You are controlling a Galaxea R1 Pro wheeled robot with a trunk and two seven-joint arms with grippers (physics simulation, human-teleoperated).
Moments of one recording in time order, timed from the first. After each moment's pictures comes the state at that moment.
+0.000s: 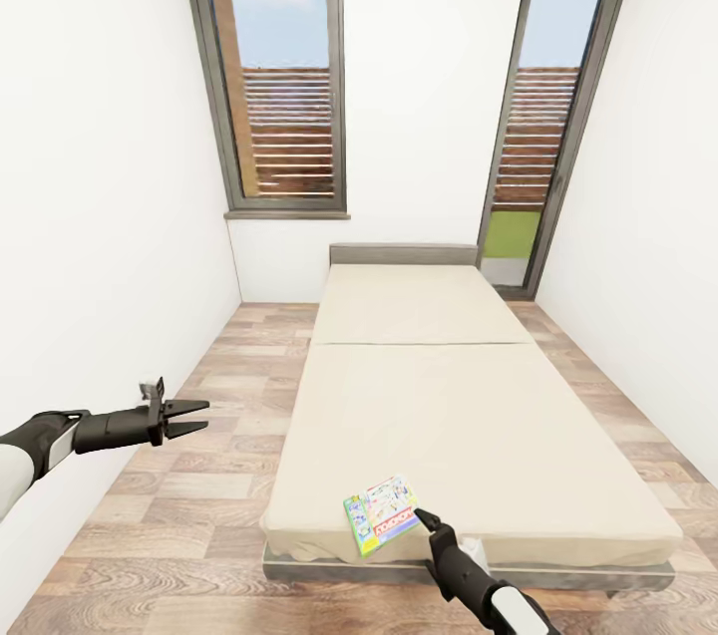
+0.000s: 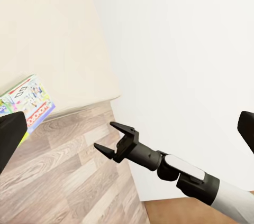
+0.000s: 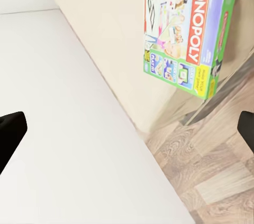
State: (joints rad) left arm -1.07 0.46 0.19 0.00 -0.14 0.59 -1.57; right arm -0.45 0.07 -0.26 -0.34 -0.93 0.36 0.38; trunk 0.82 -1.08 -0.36
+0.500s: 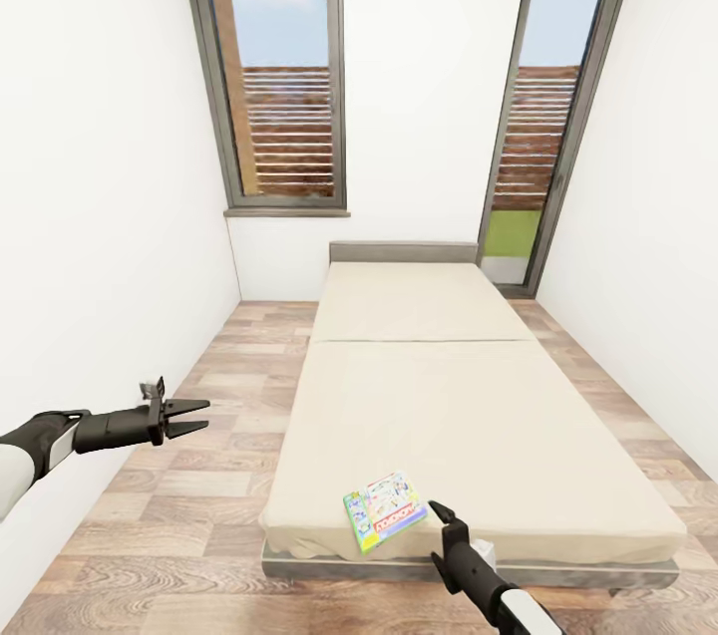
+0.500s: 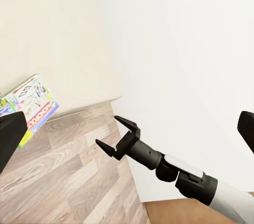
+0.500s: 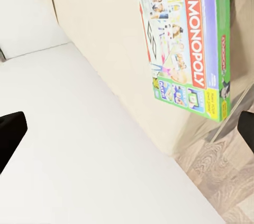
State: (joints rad) left arm -1.07 0.46 0.19 0.00 -0.14 0.59 -1.57; right arm -0.45 0.06 -0.26 -0.33 -1.13 0.36 0.38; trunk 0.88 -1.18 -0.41
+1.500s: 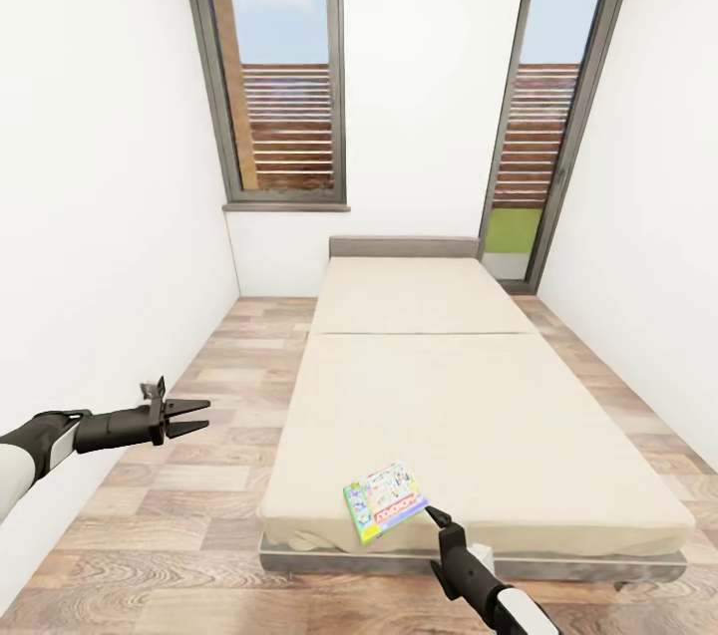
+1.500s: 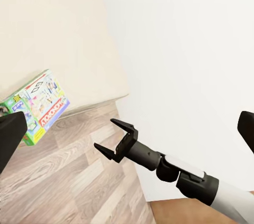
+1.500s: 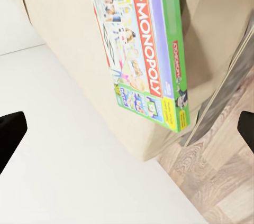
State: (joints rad) left arm -1.07 0.46 0.19 0.00 -0.14 0.59 -1.57; right arm -0.45 0.07 -0.26 -0.33 -1.13 0.35 0.32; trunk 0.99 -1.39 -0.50
